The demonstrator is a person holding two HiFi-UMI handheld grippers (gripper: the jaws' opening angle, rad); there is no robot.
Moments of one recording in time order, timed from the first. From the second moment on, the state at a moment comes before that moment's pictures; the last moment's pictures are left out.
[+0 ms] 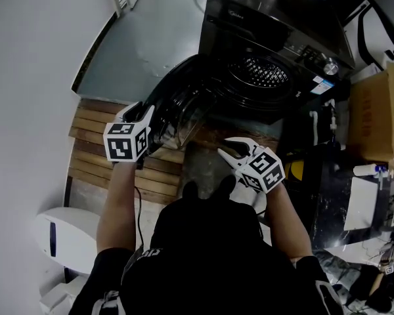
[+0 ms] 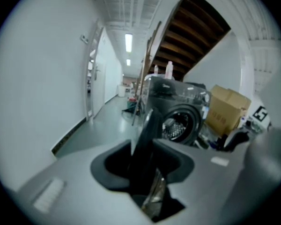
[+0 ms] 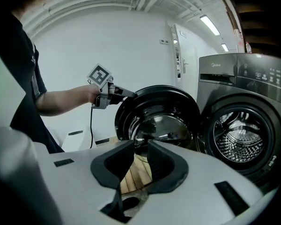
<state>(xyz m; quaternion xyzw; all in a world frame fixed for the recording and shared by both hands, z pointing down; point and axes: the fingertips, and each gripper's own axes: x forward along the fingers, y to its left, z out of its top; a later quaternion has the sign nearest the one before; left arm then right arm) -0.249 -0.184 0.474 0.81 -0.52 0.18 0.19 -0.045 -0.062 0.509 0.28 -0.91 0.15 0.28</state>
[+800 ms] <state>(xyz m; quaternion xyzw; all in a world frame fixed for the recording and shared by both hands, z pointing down) -0.228 -0.196 0.414 0.79 -0.58 0.13 0.12 0.005 -0.097 0.473 0.33 -0.91 0.13 0.22</state>
